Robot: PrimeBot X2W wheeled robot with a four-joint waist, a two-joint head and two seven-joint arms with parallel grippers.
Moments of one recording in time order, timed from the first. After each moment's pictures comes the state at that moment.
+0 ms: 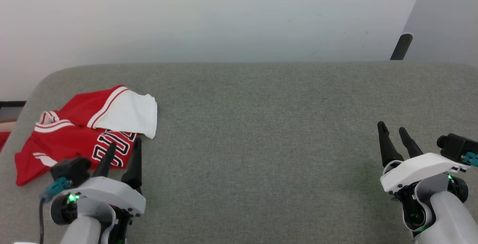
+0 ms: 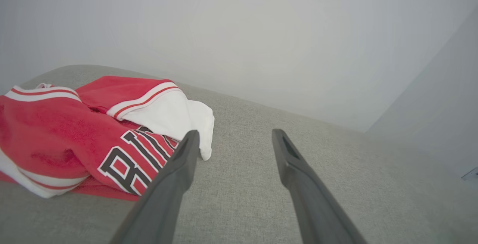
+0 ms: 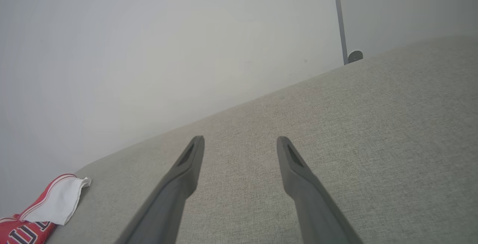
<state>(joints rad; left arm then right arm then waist) -0.27 0.25 -0.07 0.42 -0.59 -0.09 -0.15 -0.42 -0.15 0.07 0.63 0.64 0.13 -0.14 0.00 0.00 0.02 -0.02</state>
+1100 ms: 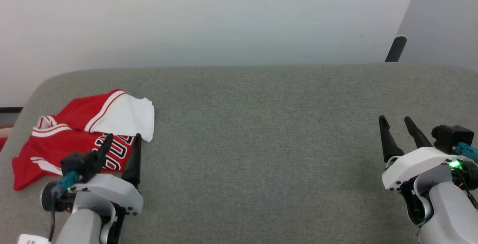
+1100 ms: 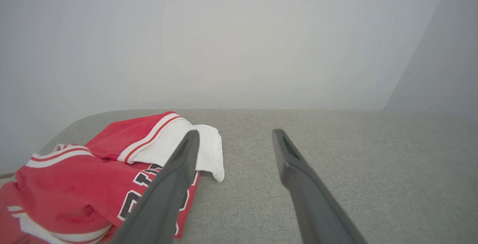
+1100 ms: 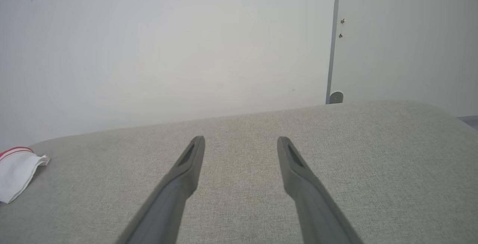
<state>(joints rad) -0.32 0.27 -0.07 0.50 -0.34 -0.12 -0.22 -0.46 -0.17 0.05 0.67 0.37 0.13 -0.18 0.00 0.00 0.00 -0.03</state>
